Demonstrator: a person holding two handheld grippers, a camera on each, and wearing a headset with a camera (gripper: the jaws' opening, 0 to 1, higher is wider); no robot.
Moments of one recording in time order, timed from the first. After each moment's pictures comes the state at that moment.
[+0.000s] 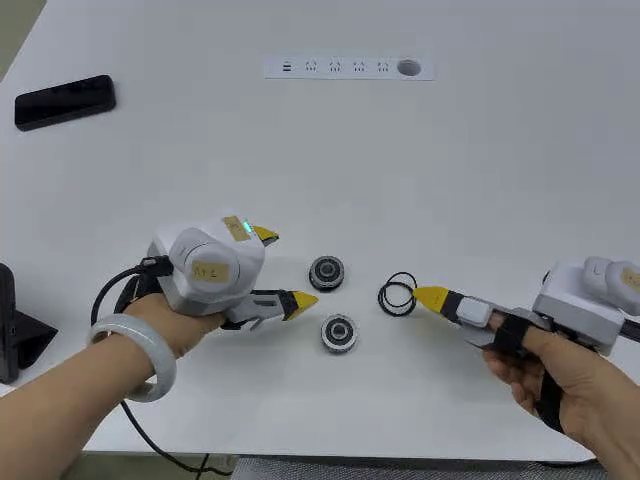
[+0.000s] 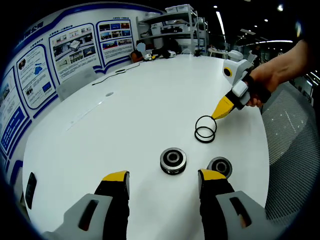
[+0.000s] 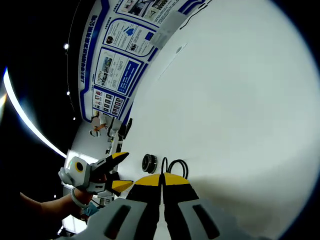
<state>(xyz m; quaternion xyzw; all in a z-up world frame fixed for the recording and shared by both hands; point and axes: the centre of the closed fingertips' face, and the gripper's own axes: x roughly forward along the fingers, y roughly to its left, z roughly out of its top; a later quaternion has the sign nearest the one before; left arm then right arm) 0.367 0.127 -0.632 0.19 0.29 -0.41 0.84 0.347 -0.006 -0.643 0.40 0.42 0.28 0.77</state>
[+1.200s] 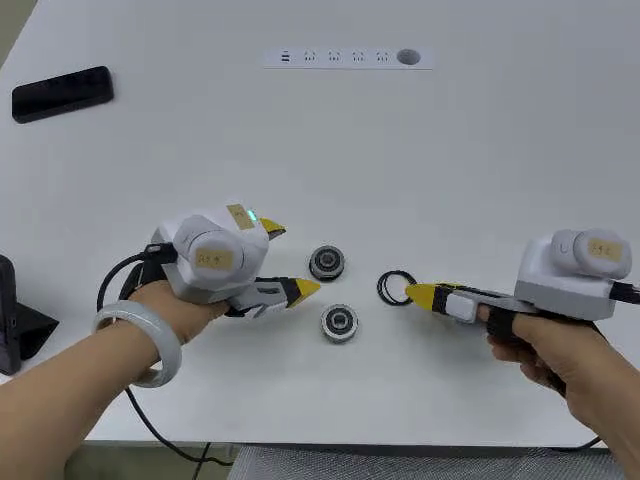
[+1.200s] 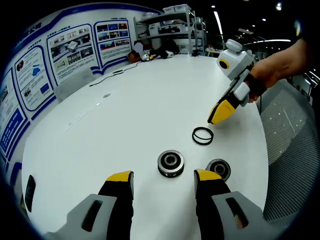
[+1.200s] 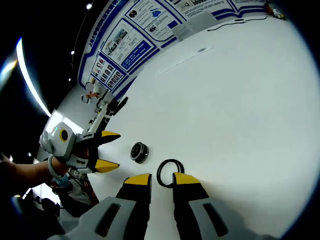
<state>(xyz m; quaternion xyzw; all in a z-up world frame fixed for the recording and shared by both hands) 0.367 0.121 -0.632 0.19 0.29 -0.42 0.84 0.351 -0.004 -0.640 0.23 0.42 0.32 0.82</state>
